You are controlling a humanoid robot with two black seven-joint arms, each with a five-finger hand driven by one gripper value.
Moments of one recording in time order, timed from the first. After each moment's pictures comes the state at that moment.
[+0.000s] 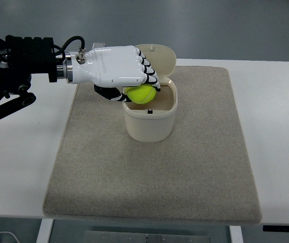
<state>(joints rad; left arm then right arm) -1.13 0.67 -0.42 -1.50 2.08 -0.03 -0.43 0.01 0.00 -0.03 0.20 0.03 -0.20 0.18</state>
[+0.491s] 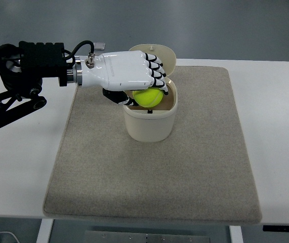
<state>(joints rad) -1.10 0.62 -0.42 -1.46 2.07 -0.03 -0.43 0.01 0.00 -0.03 0.20 0.02 -0.20 0.18</state>
